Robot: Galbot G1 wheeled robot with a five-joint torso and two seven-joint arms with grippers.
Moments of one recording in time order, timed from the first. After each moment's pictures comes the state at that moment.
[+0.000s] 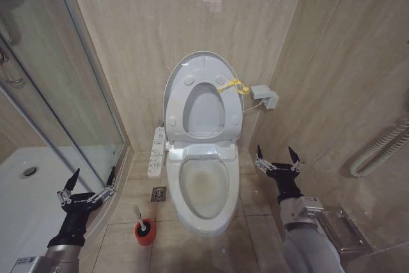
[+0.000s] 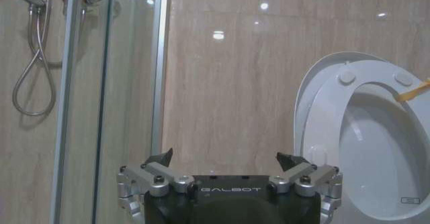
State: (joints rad) left arm 1.76 -1.24 -0.77 -2.29 -0.44 -0.20 -0.06; right arm -1.45 1.35 0.50 2.27 0.14 -0.14 0.30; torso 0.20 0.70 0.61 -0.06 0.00
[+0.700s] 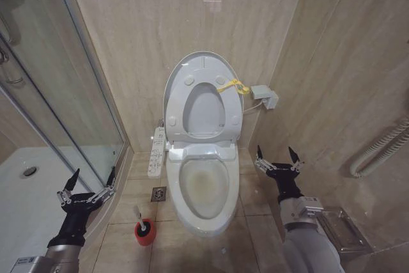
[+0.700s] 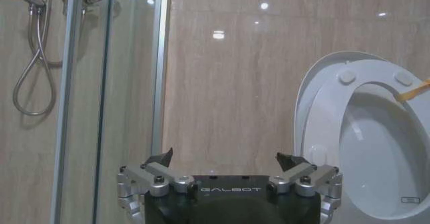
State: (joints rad) left arm 1.76 -1.24 -0.77 -2.29 -0.44 -0.20 -0.06; right arm -1.45 1.35 0.50 2.27 0.14 -0.14 0.30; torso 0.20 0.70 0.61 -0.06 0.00
